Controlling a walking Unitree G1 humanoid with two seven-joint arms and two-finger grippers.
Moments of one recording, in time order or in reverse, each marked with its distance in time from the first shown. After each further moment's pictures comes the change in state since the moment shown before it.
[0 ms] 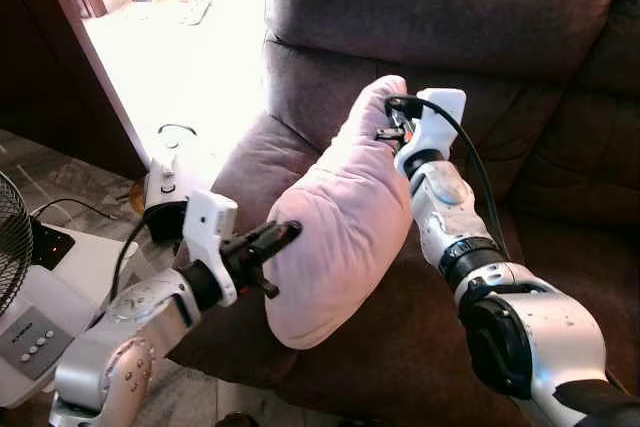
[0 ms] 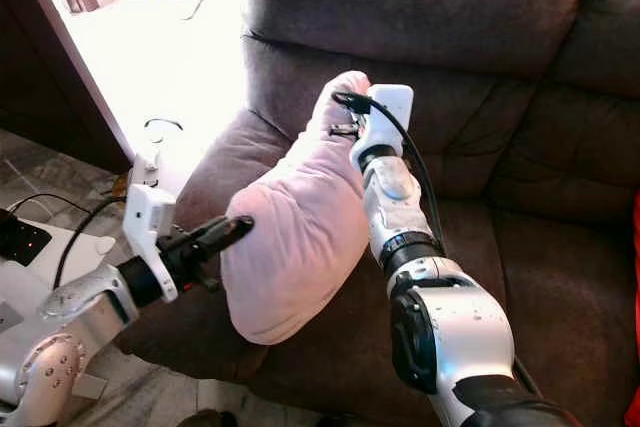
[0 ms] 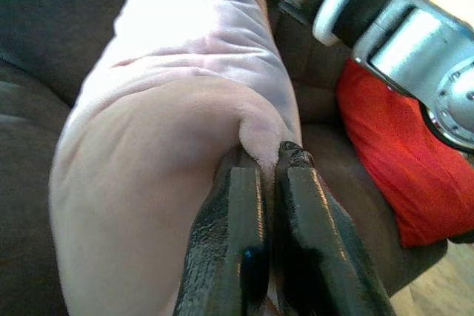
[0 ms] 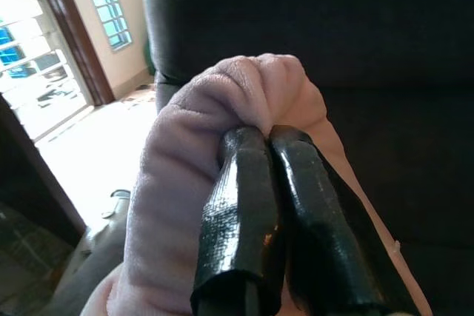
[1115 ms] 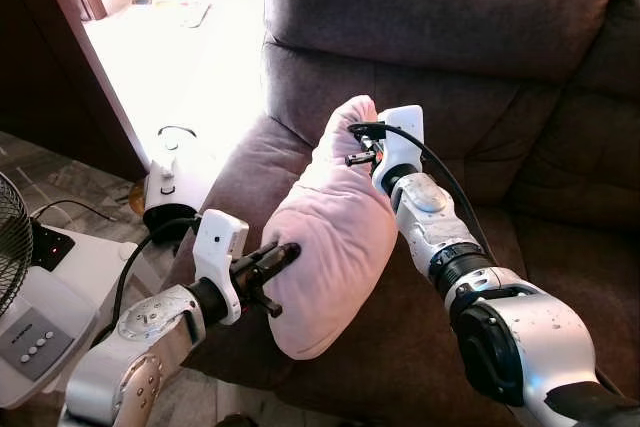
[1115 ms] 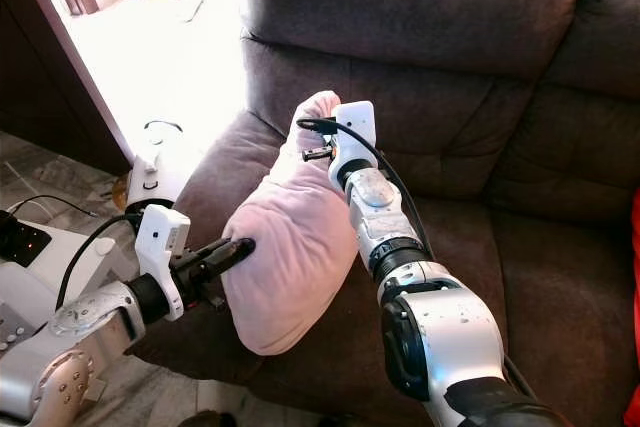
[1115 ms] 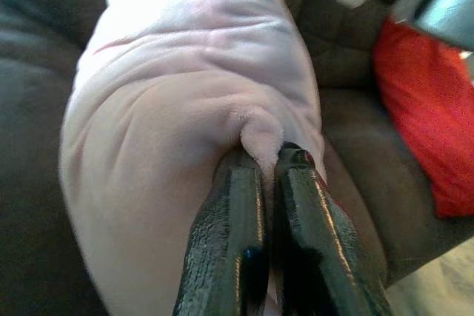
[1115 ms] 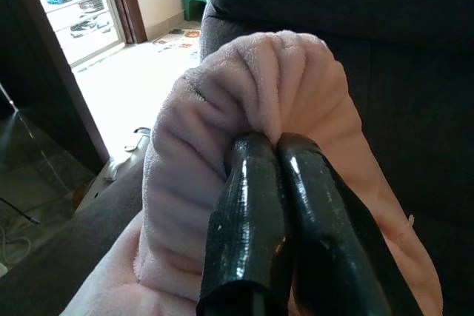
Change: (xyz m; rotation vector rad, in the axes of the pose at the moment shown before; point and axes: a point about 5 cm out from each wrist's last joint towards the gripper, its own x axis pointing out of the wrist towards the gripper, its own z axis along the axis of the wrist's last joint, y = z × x) left arm -0.003 0.006 -0.025 0.025 0.103 0.104; right arm -0.005 0.019 -0.026 -0.106 0.159 0.109
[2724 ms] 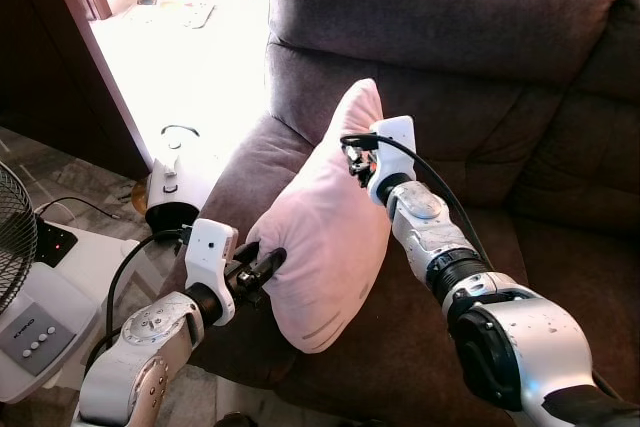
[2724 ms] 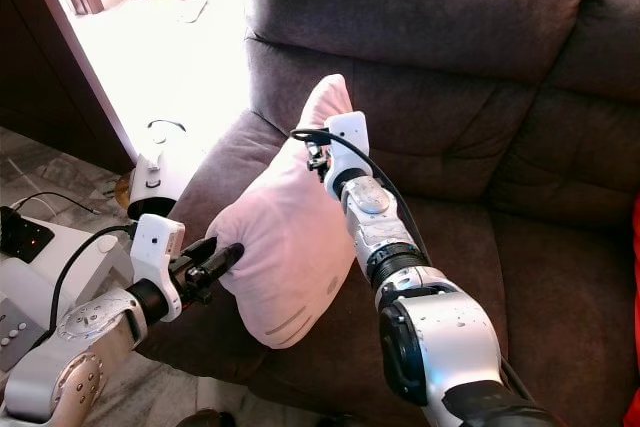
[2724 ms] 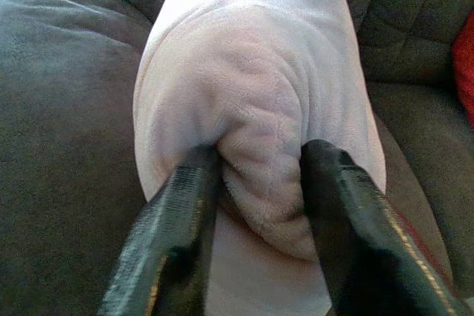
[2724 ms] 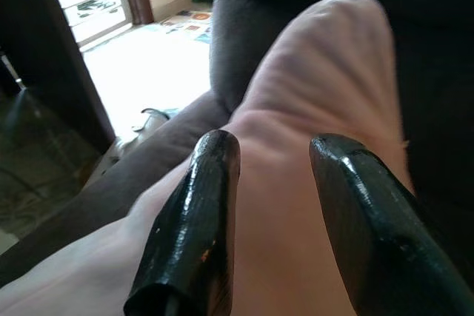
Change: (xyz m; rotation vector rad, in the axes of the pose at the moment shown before) left arm 0.002 0.018 -0.017 0.020 0.036 0.169; right arm -0.003 -0.002 -0.010 -0.005 0.047 -0.009
